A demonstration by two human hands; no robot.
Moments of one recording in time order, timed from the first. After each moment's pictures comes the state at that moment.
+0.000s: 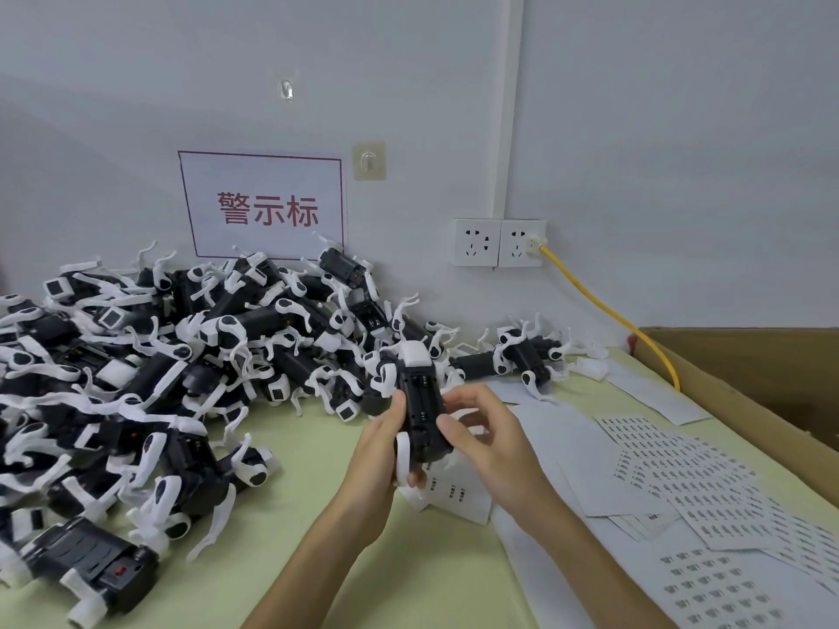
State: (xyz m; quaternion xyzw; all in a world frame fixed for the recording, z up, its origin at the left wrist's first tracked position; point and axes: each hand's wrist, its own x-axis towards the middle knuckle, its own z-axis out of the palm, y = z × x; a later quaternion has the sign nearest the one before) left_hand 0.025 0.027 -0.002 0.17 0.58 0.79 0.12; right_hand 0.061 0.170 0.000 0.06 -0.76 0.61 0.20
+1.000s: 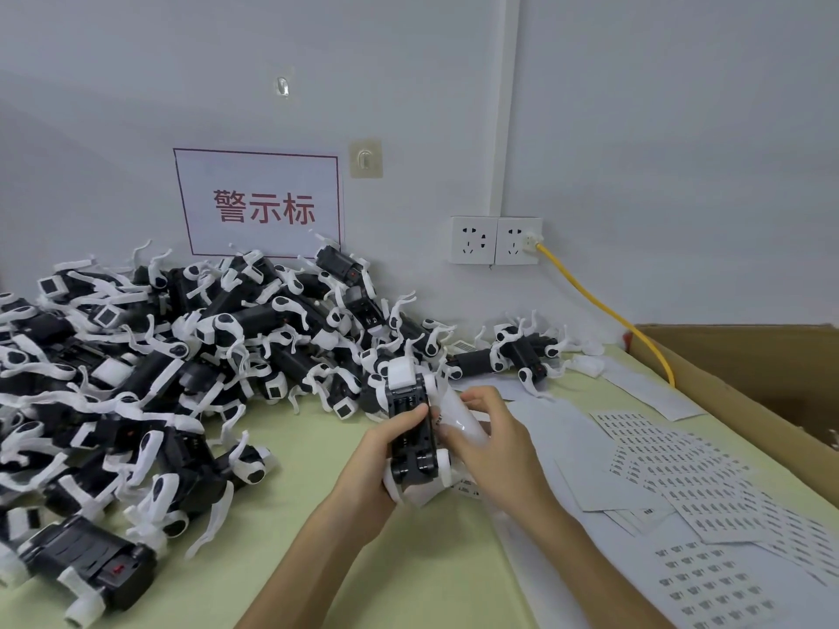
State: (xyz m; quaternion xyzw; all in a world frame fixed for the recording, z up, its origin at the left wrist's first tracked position) left_hand 0.024 0.022 -0.004 0.06 0.49 0.83 0.27; right_hand 0.047 0.179 -0.018 -0.04 -0.84 0.48 0.24
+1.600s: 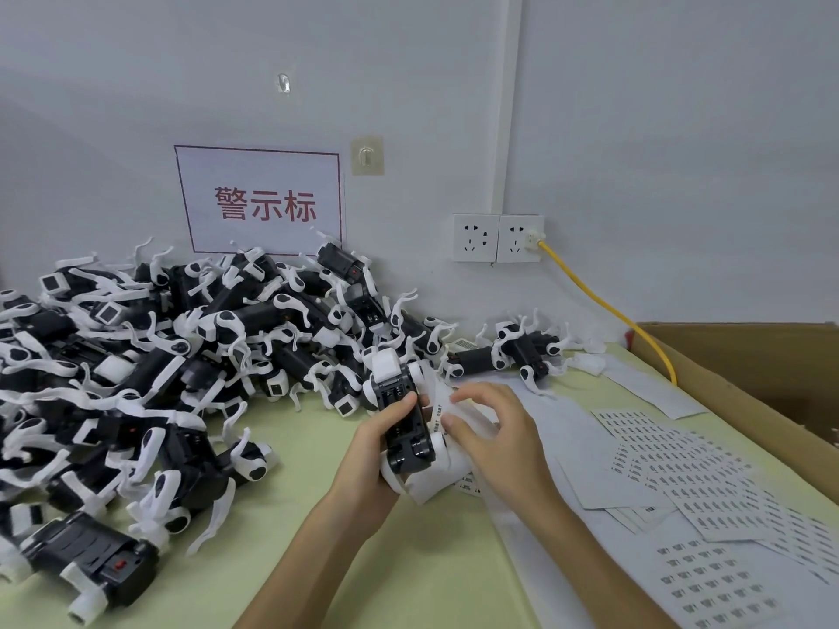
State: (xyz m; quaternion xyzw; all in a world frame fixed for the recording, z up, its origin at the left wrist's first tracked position) left_hand 0.020 0.021 -0.005 0.10 0.44 0.86 0.23; right_hand 0.052 0.179 -0.014 0.01 -0.82 0.47 0.32
